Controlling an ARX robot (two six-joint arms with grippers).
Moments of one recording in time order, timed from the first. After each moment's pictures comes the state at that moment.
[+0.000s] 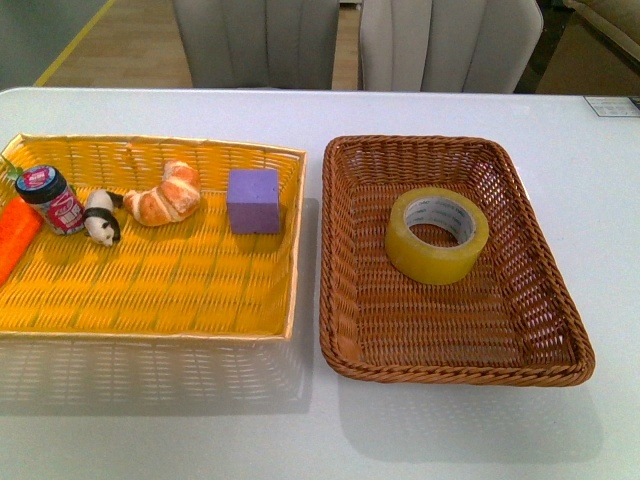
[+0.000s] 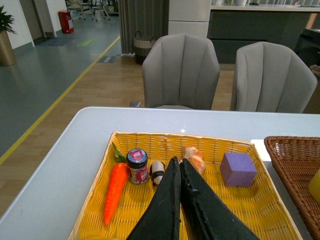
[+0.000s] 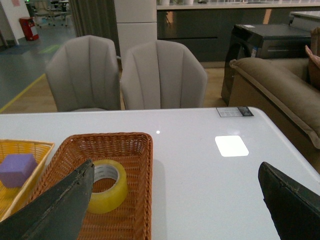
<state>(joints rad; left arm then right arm) 0.00 0.07 0.01 0.04 0.00 -0.01 0.00 0.00 0.02 0.00 0.00 0.00</state>
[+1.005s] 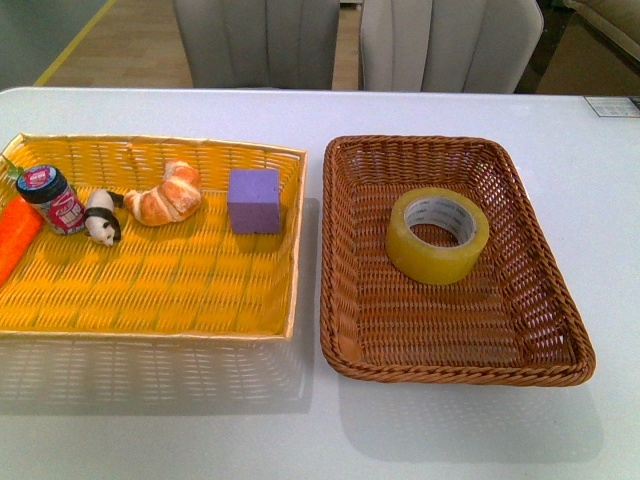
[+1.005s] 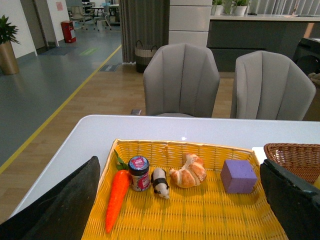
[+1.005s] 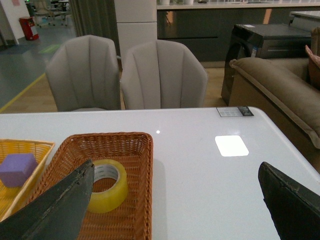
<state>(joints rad) 0.00 0.02 0.01 0.00 0.00 -0.01 0.00 0.00 0.02 0.00 0.00 0.00</state>
